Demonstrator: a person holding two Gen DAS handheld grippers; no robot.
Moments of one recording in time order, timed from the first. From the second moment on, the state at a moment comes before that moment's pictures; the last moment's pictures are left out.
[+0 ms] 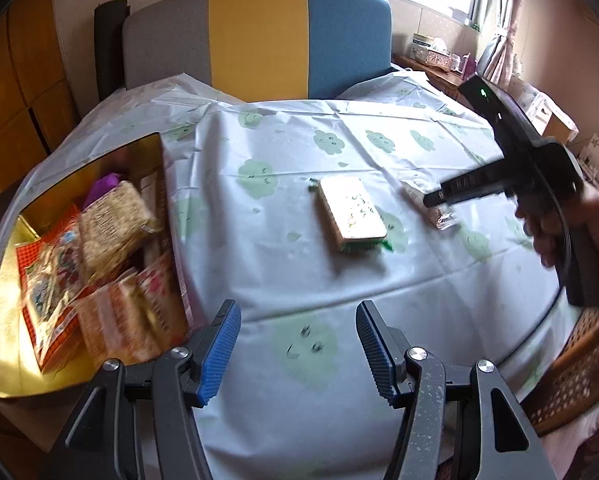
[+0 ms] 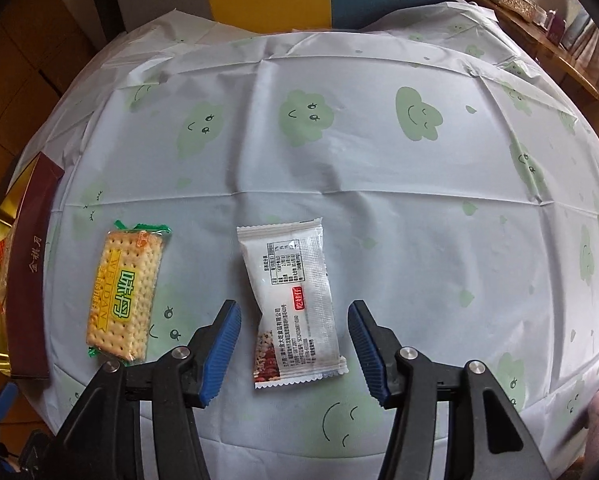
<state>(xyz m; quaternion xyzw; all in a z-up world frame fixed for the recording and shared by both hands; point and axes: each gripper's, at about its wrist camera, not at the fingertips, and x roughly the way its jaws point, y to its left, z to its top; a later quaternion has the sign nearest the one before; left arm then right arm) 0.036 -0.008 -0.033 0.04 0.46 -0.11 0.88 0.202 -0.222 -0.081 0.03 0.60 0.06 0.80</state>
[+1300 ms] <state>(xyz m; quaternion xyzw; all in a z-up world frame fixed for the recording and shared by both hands) 0.080 -0.049 -0.088 0.08 0.46 -0.09 0.88 0.208 -0.221 -0.103 -0.02 0.60 0.09 0.79</state>
